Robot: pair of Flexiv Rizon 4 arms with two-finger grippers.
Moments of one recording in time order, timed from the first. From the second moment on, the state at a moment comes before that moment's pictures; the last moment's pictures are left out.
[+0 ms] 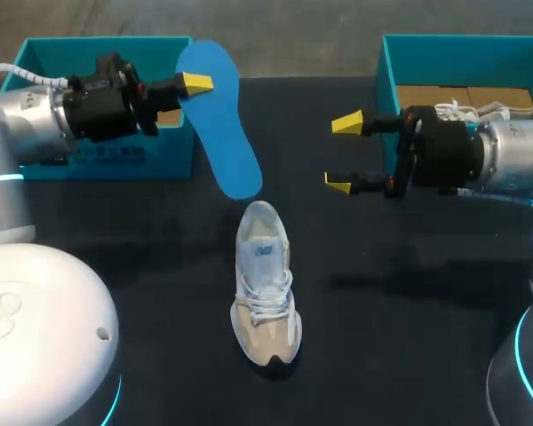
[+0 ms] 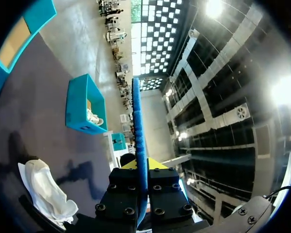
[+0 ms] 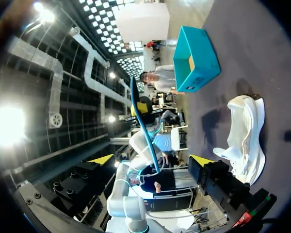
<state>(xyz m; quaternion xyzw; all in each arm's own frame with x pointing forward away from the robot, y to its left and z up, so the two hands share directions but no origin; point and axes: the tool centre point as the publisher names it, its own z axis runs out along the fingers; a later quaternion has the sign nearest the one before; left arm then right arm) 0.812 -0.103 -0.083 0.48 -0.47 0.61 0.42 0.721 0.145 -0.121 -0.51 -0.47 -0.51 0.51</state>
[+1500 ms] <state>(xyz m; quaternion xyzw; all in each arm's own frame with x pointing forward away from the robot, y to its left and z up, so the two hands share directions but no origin) 0.809 -0.108 -0.107 0.51 -0.43 0.56 0.48 0.721 0.145 -0.121 -0.51 -0.47 -0.51 0.51</state>
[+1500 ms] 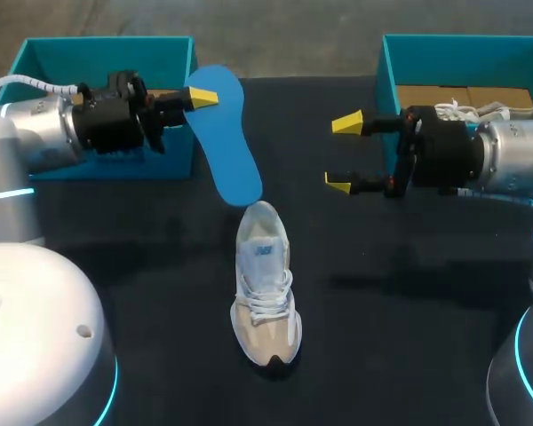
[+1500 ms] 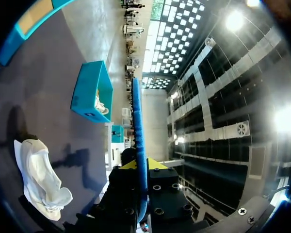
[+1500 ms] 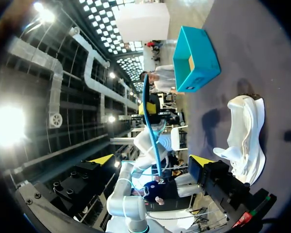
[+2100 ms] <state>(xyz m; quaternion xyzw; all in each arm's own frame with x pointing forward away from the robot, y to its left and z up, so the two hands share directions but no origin) 0.811 -0.108 -0.108 0.51 -0.43 0.56 0.48 0.725 0.184 -0.116 -0.50 -0.51 -0.47 0.51</state>
